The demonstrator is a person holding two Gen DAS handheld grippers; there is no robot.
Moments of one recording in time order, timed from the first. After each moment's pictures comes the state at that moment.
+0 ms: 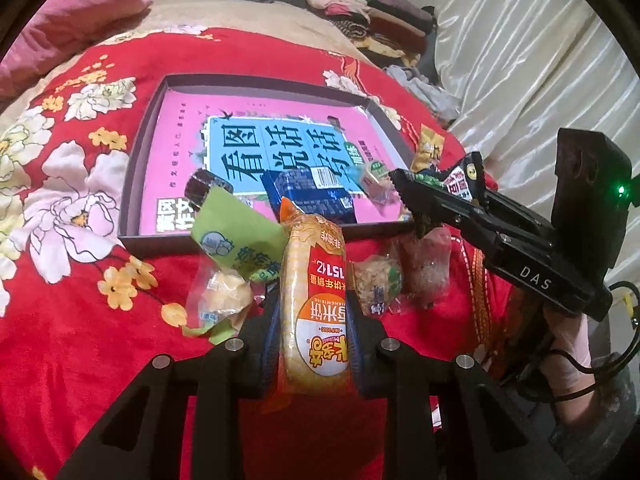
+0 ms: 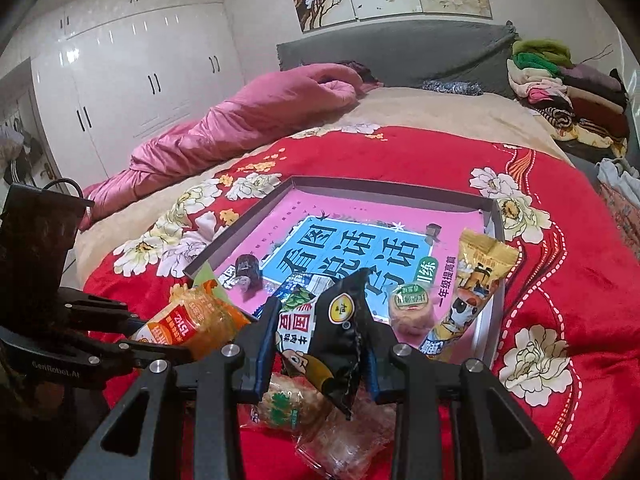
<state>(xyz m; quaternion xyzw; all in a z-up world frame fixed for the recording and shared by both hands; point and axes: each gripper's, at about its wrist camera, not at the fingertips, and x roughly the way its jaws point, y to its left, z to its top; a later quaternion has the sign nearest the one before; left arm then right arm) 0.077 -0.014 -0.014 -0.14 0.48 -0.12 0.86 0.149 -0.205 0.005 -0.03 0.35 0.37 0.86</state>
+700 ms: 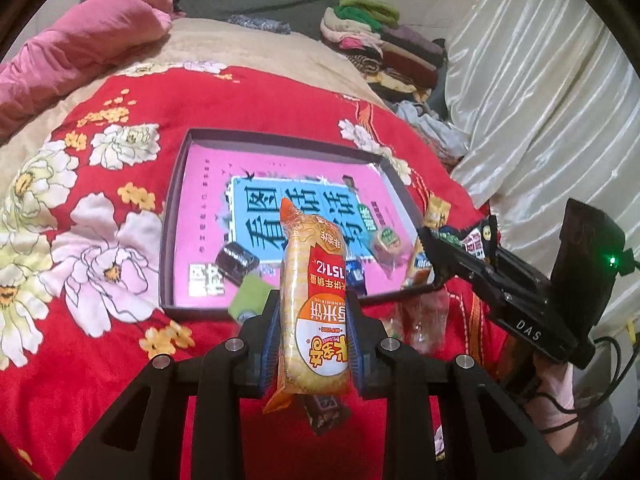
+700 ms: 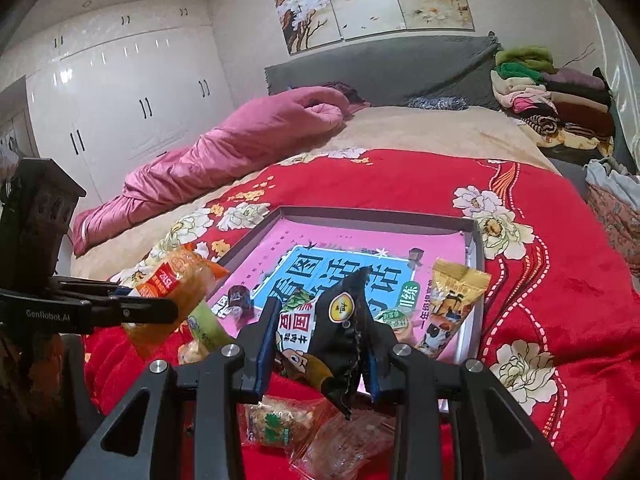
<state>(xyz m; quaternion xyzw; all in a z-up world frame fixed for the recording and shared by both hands) 0.095 0.006 0.023 -0.16 0.43 -0.09 0.88 0.154 -0.216 0.019 0.00 0.32 0.35 0.88</state>
